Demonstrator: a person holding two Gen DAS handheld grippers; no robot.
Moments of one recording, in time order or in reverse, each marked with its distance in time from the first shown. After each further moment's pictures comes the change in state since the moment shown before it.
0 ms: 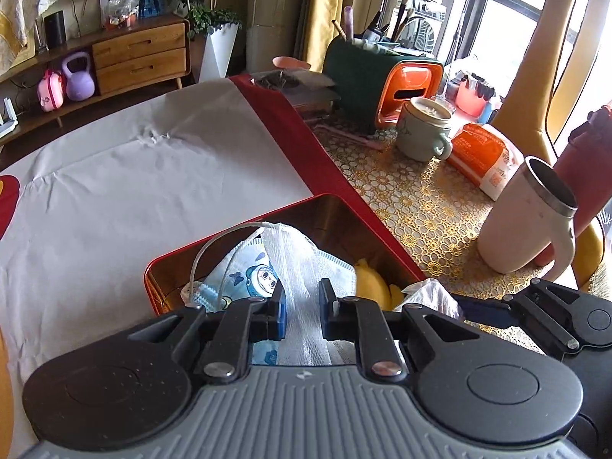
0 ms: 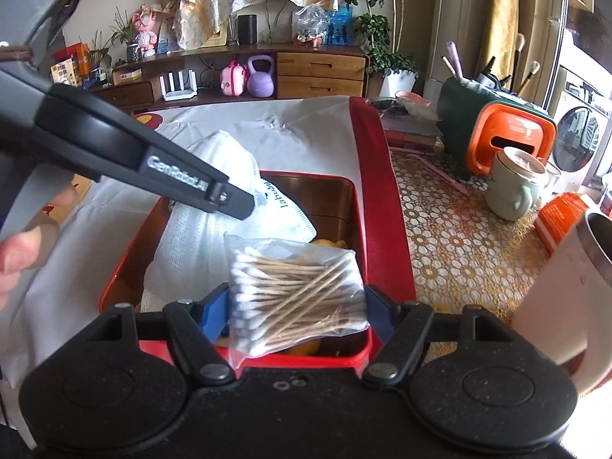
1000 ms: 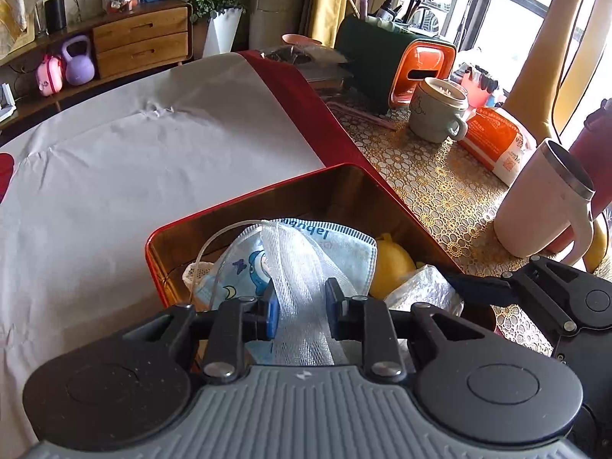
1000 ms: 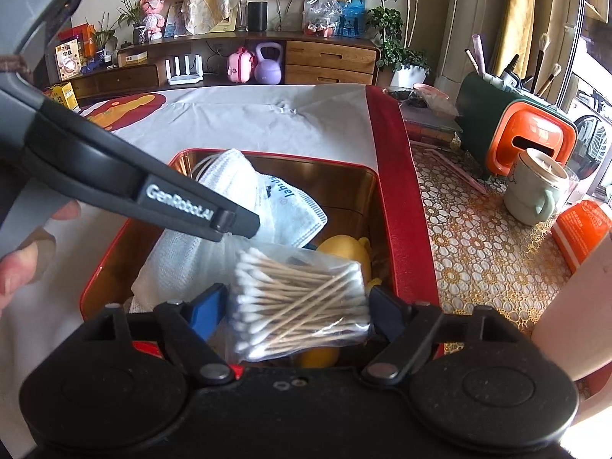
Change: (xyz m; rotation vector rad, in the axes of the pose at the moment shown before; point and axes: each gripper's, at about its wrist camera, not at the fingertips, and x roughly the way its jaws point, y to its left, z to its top) left arm 0.021 0.015 -0.015 -0.016 0.035 -0.007; right arm 0.025 0.011 -0.002 -0.040 0.029 -0.005
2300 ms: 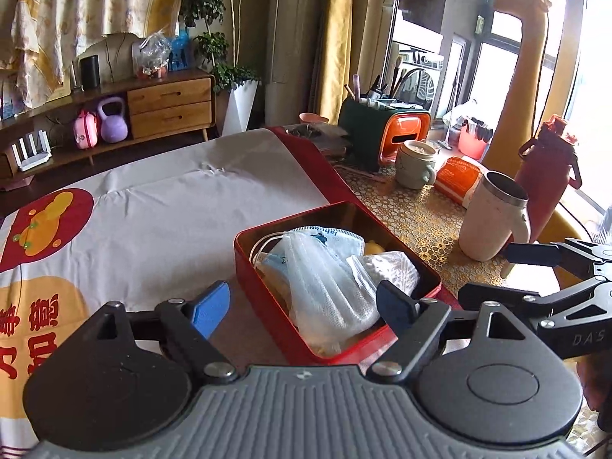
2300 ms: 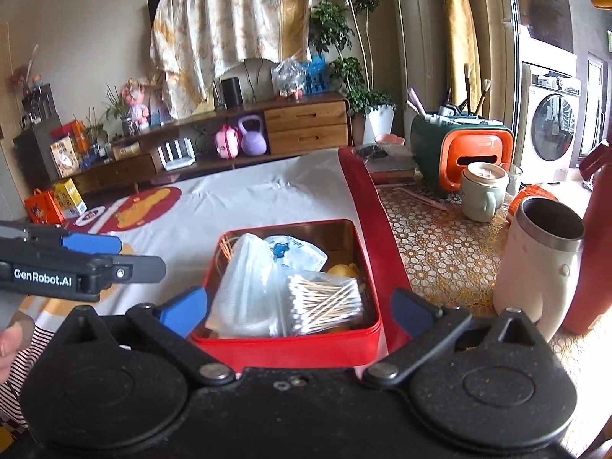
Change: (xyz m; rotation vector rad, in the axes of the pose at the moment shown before) left arm -0.150 0.004 -0.066 0.023 -0.226 0.050; right arm -0.123 0.000 -0.016 0.226 -0.201 0.031
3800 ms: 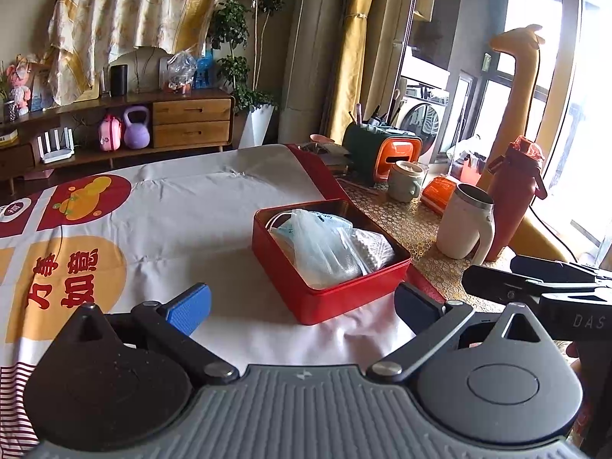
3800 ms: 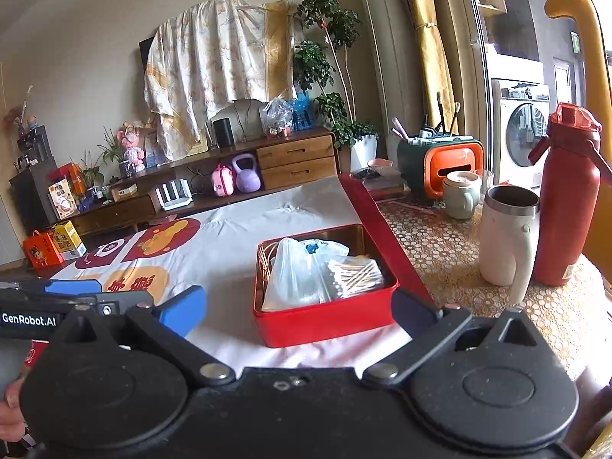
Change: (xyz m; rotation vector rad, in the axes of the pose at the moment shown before) left arm -0.102 -0.004 -0.068 -0.073 -0.103 0.017; right arm -0.085 0.056 -0.043 0.077 -0.125 -0.044
